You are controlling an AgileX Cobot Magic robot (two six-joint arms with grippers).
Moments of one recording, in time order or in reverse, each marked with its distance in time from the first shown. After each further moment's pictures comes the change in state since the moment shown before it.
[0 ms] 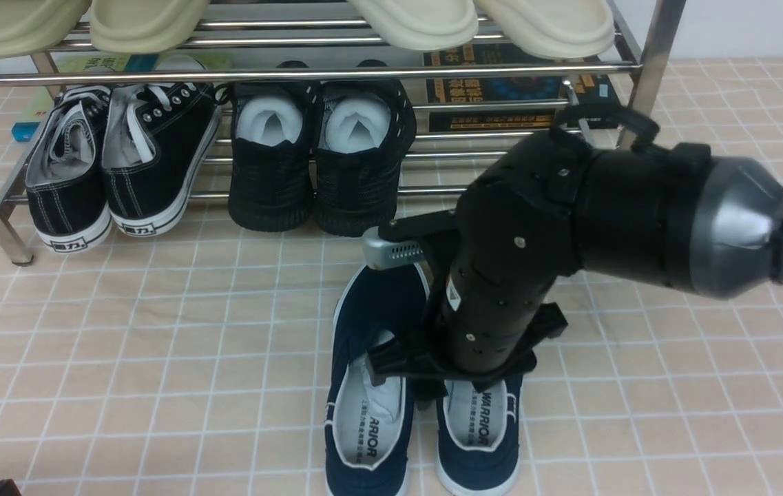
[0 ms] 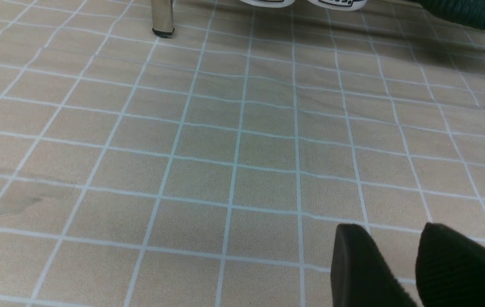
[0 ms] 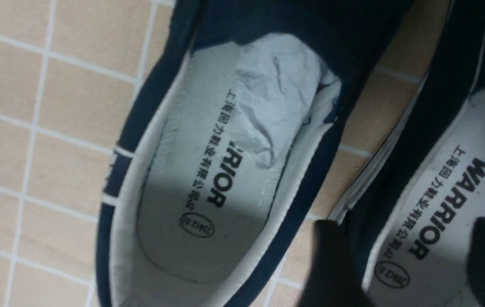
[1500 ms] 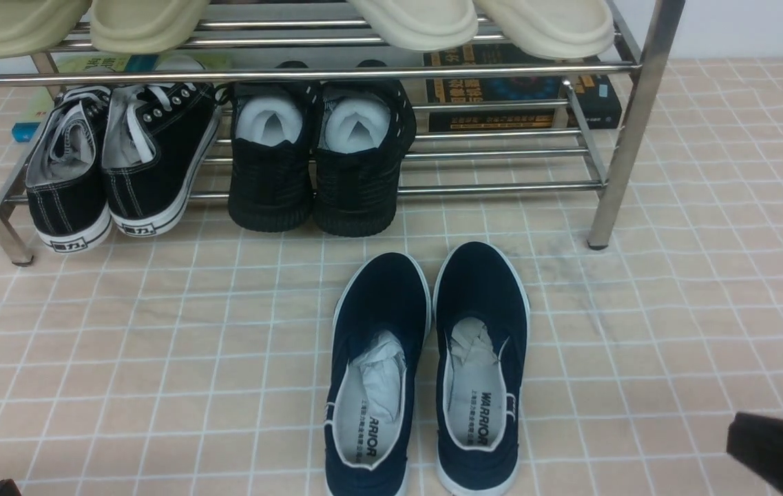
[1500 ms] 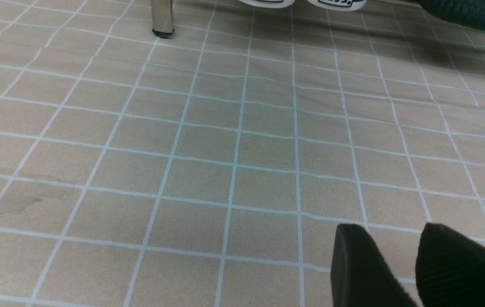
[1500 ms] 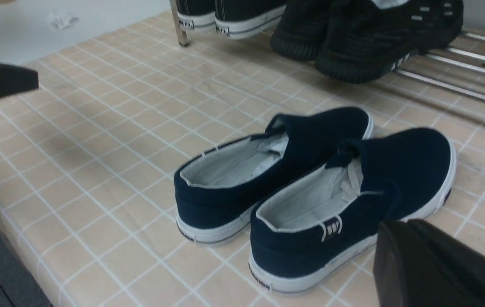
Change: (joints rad) right arm 0.000 -1.412 1.150 -0.161 -0.778 -0.300; left arm 0.000 0.000 0.000 0.001 0.000 0.000
